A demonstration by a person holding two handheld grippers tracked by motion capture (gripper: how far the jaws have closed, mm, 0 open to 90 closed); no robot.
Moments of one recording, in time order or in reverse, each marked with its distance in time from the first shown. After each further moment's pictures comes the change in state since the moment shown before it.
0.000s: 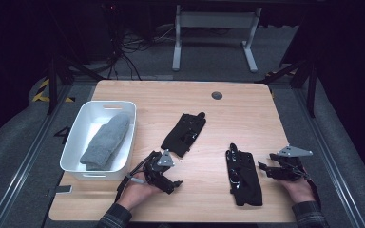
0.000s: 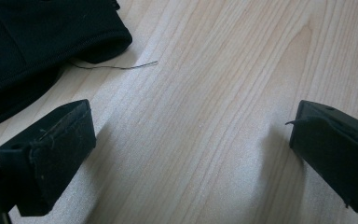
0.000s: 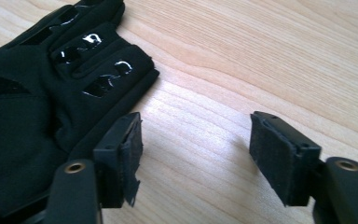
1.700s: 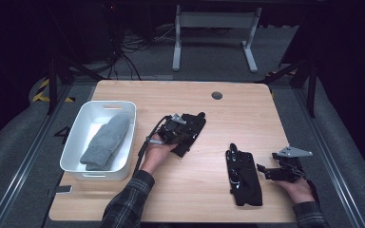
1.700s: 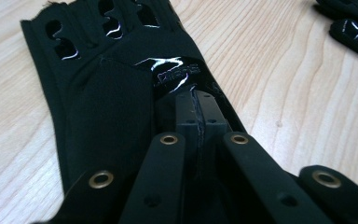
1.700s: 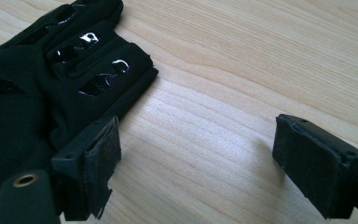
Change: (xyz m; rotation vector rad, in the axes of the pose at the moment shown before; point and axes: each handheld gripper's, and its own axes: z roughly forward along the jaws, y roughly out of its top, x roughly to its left) left arm 0.088 0.082 0.042 -0.028 0.002 -0.181; right arm -0.001 -0.003 0.004 -0.011 0.011 0.011
